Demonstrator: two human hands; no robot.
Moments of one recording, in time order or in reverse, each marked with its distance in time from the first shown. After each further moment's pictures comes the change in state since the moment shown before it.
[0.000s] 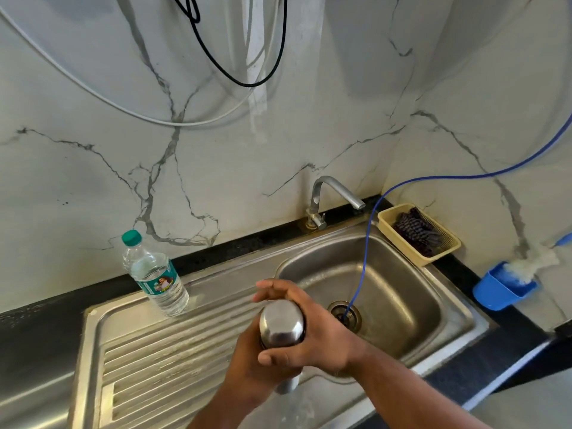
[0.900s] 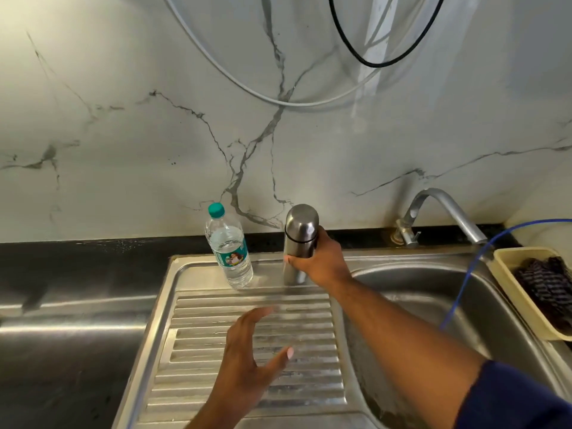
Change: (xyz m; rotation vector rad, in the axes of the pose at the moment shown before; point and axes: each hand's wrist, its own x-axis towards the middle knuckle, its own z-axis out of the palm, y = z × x) left_hand -0.016 -0.036 -0.073 0.622 0.400 0.000; right_hand 0.209 0.057 0.018 -0.280 0.155 0.145
